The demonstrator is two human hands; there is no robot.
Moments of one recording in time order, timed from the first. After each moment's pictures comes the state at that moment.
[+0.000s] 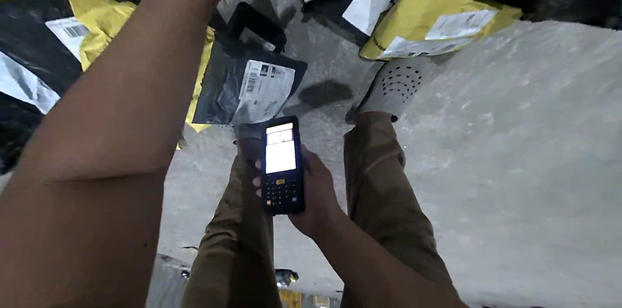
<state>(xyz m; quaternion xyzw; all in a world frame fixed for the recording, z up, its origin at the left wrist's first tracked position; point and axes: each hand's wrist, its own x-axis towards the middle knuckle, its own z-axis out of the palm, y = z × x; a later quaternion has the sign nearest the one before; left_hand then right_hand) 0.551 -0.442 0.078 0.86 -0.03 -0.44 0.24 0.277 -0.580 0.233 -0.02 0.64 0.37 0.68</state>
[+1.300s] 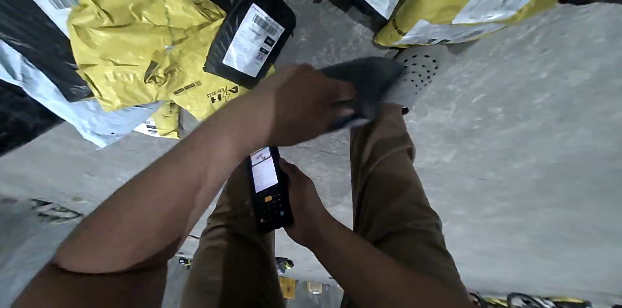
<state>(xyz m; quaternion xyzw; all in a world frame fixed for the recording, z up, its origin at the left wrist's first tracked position) 0.418 -0.473 0.191 0.74 -0.27 -0.50 0.37 0.253 -0.545 0.243 -0.08 0.64 0.48 0.59</state>
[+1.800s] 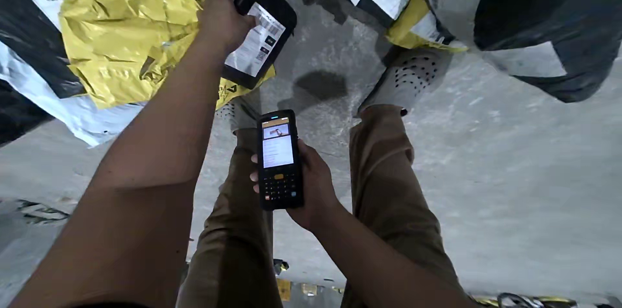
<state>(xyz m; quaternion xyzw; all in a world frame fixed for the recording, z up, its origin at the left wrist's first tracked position) 0.443 -0.367 0.011 0.85 0.15 -0.47 0.17 0.254 -0.555 0.219 0.01 0.60 0.37 0.71</state>
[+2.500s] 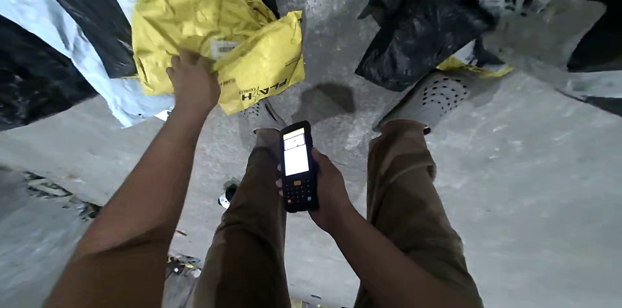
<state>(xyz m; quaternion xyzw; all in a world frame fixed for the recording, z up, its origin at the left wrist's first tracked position) 0.347 -0.236 0.109 0.89 0.15 -0.43 0.03 0.252 -0.530 0.221 -0.16 0.61 0.48 0.61</state>
